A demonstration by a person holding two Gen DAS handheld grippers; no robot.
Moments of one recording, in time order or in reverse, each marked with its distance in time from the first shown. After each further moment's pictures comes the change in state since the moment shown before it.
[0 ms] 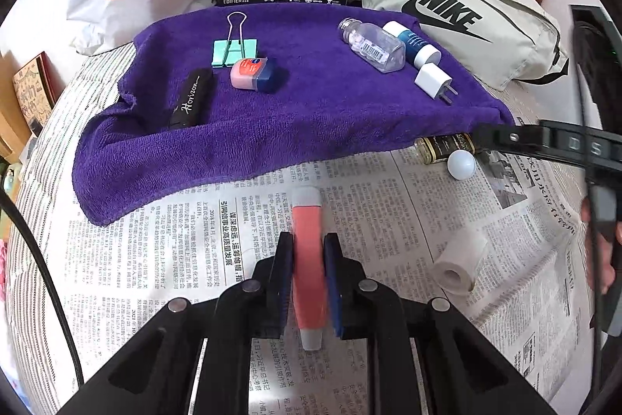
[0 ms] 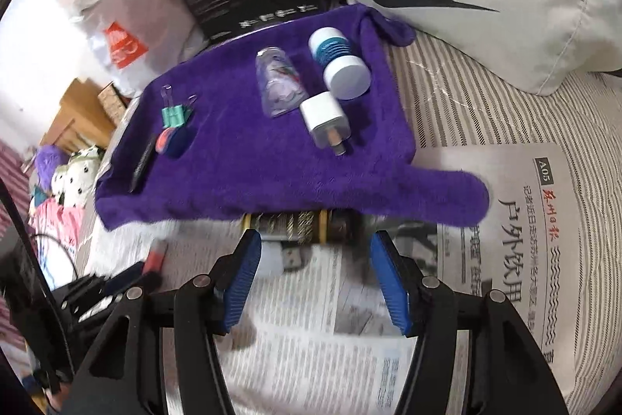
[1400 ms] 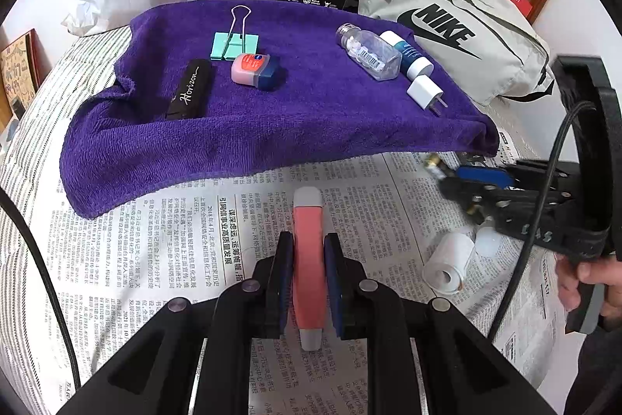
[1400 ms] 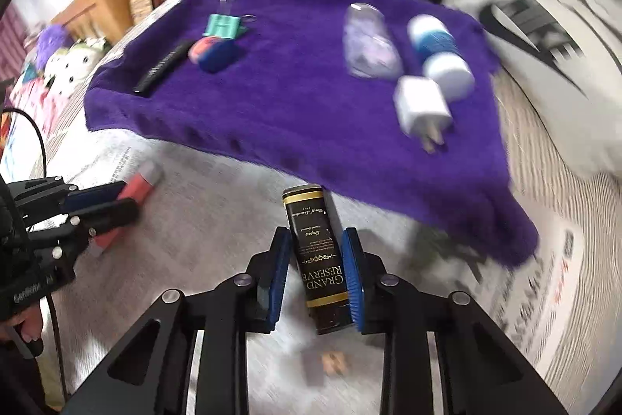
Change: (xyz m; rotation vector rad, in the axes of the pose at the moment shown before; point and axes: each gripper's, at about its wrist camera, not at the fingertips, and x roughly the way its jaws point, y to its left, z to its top) left arm -0.002 0.016 -0.002 -0.053 -0.005 -0.110; right arm 0.016 0.043 -0.019 -0.341 0.095 -0.084
